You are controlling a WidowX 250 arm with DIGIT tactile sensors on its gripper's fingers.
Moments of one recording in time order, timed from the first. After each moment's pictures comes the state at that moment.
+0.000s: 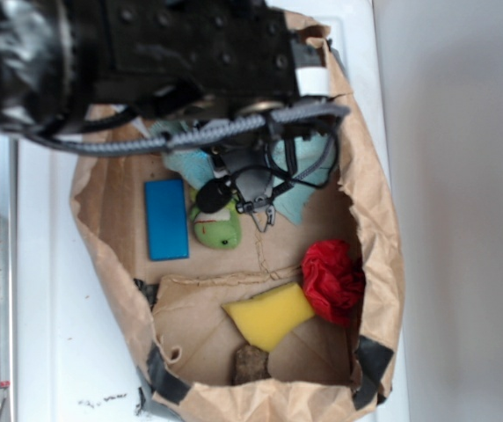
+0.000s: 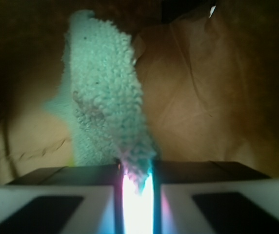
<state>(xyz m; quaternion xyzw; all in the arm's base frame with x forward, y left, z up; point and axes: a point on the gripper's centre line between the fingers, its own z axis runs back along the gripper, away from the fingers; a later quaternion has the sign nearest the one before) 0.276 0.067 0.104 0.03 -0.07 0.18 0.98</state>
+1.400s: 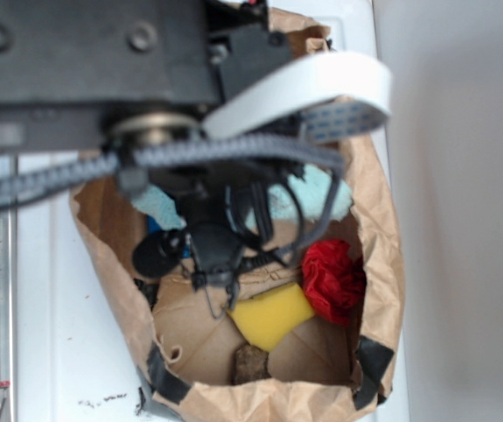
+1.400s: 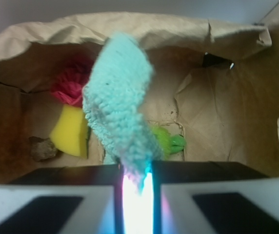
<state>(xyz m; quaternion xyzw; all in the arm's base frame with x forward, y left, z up) 0.265 0.017 0.181 0.00 -0.13 0.06 0.99</state>
